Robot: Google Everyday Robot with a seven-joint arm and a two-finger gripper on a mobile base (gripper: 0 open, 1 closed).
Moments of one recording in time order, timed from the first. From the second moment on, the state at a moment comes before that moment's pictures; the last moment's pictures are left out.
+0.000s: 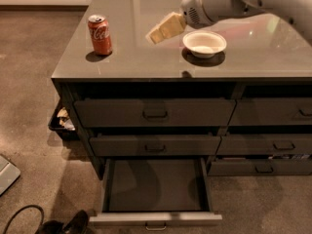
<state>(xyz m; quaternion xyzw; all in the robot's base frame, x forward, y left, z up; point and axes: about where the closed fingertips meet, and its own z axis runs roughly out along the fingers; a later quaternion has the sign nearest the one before) 0.686 -0.056 0.992 -0.41 0.77 0.10 0.49</state>
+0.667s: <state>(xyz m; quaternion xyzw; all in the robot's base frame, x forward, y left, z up) 0.737 0.020 0.986 -0.43 0.73 0.16 0.51</state>
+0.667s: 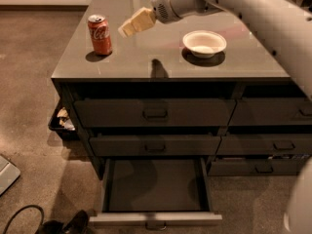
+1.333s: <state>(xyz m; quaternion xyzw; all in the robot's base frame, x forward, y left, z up) 0.776 0.083 0.968 -0.48 0.69 0.22 0.50</state>
